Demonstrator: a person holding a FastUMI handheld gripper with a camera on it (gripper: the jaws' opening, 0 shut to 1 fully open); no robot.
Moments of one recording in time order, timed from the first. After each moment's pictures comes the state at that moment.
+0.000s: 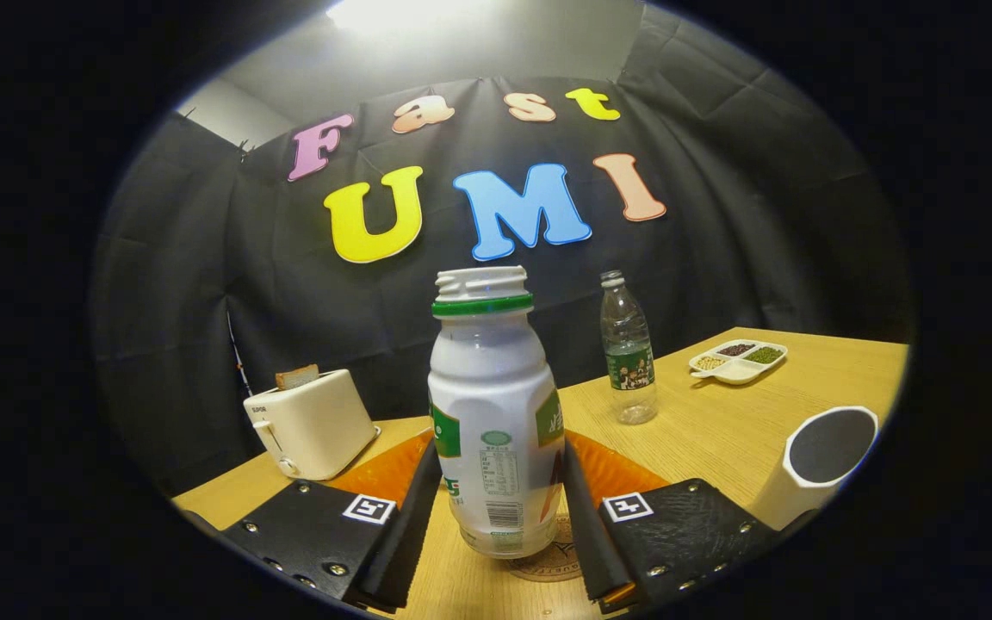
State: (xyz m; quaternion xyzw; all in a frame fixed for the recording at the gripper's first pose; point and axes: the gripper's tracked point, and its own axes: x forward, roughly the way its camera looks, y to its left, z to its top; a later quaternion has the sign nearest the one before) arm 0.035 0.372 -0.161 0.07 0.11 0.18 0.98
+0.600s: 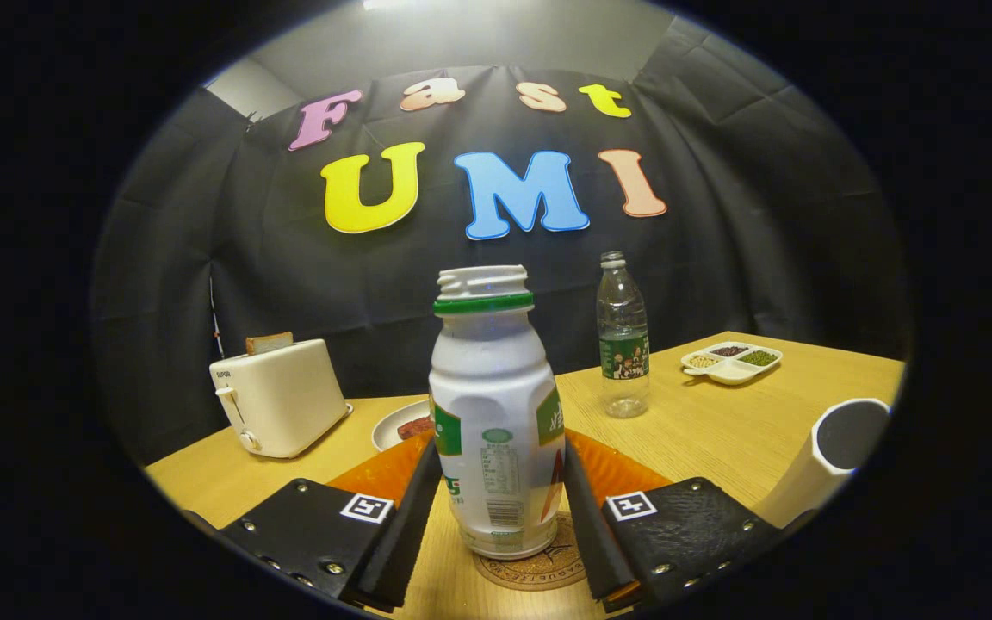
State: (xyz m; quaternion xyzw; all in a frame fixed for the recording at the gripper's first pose) arm 0.046 0.369 -0.187 0.02 0.12 0.16 0.98
